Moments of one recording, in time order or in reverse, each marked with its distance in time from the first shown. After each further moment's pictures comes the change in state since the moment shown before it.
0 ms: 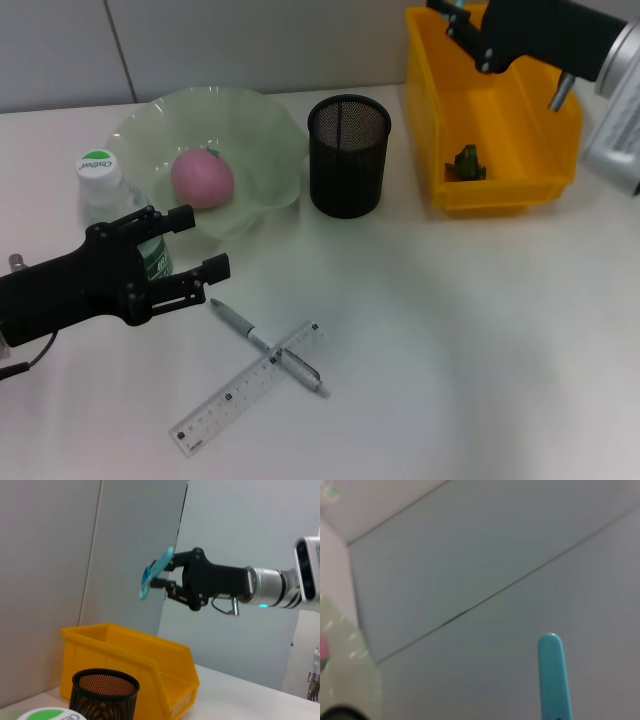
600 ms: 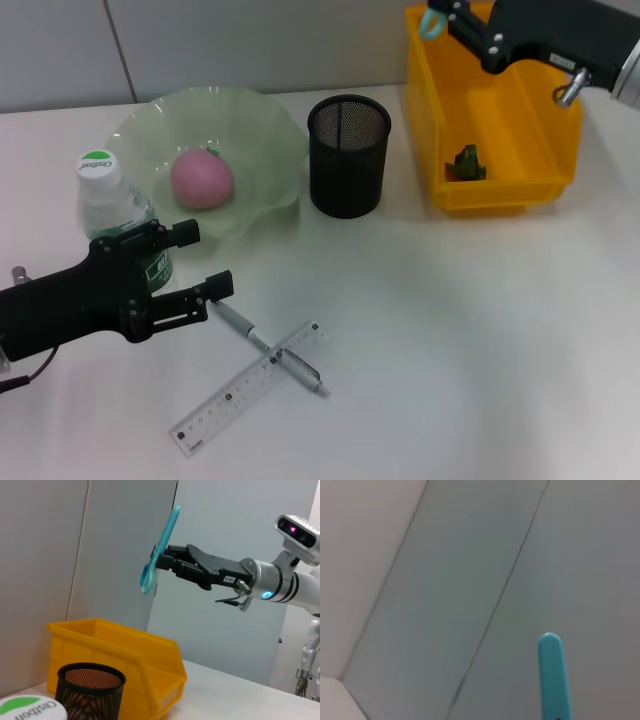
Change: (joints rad) left arm 0.010 -0.001 0.004 -0.001 0.015 0.026 0.004; right arm 0.015 -0.005 0.116 0.037 -0.002 -0.177 0.583
